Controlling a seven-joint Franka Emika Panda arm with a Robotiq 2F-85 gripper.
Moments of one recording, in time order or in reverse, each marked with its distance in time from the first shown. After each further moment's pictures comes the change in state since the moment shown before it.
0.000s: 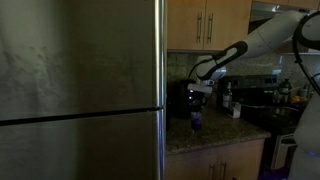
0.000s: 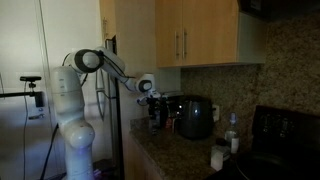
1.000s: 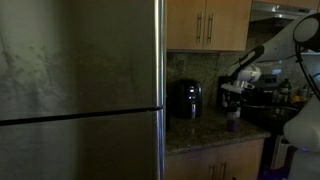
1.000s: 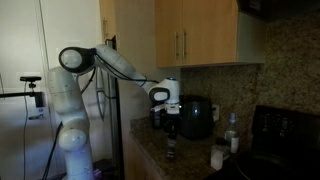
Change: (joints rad) arm -0.342 -0.028 -0.254 -0.098 0.064 0.011 0.030
